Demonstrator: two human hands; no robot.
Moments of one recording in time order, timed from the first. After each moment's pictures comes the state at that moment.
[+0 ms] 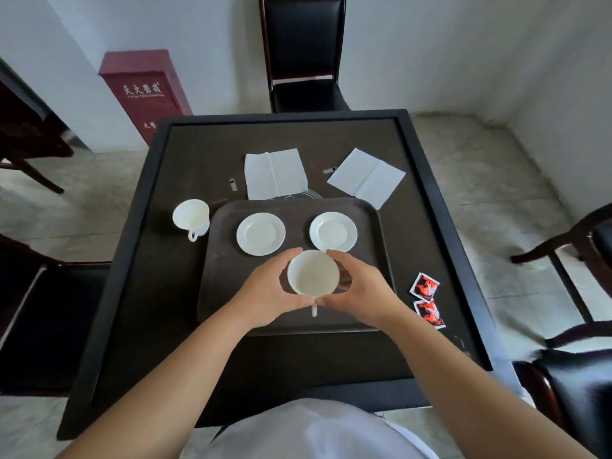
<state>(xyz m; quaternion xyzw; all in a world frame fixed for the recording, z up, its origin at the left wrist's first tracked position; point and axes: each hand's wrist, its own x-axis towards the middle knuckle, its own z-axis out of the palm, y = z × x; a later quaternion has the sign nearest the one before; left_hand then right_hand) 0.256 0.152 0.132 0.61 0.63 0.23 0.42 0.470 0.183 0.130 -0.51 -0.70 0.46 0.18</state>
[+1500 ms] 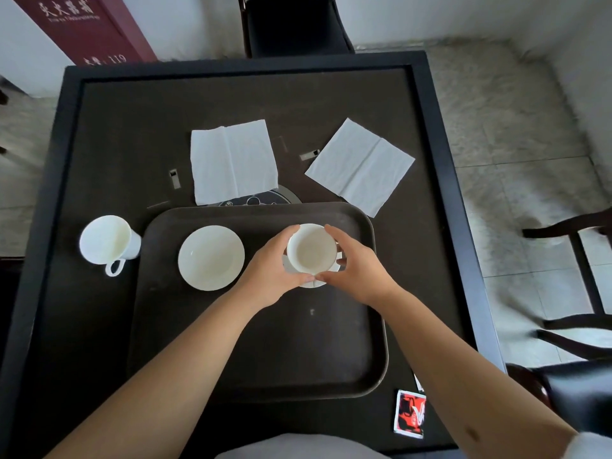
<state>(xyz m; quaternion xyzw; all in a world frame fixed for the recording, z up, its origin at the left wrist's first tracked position) 0.307 0.332 0.034 0.58 0.63 0.22 0.46 0.506 0.363 0.024 -0.54 -0.66 0.50 0.14</state>
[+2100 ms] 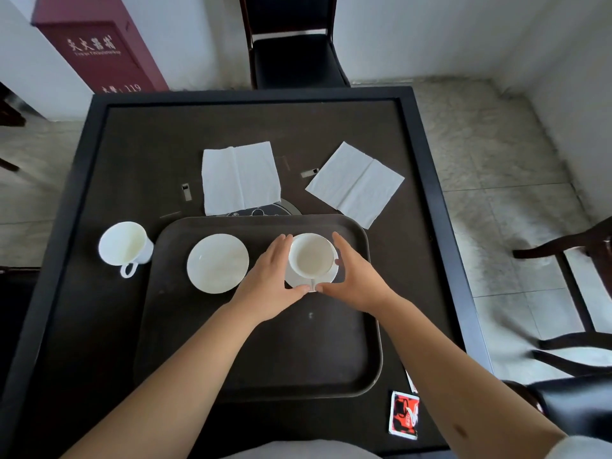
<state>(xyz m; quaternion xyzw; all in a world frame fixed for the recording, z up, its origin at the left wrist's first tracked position) 0.304 0.306 0.033 0.65 0.66 0.14 0.34 0.511 0.348 0.041 -0.55 -0.67 0.49 0.10</state>
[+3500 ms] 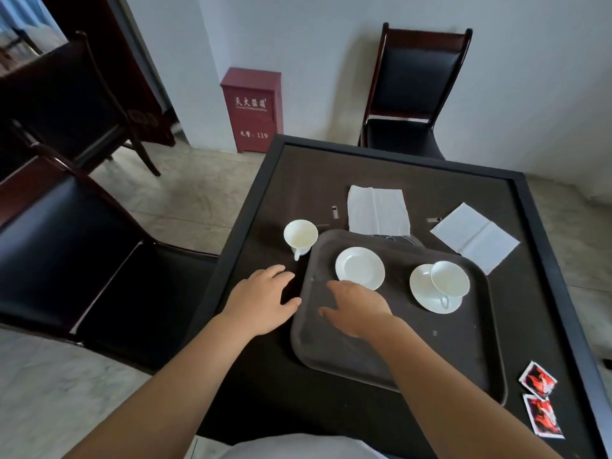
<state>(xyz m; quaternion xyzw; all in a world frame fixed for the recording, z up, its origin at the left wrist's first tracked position) 0.051 0.125 0.124 0.63 0.76 0.04 0.18 0.246 0.212 0.117 -0.44 -0.86 0.22 -0.12</state>
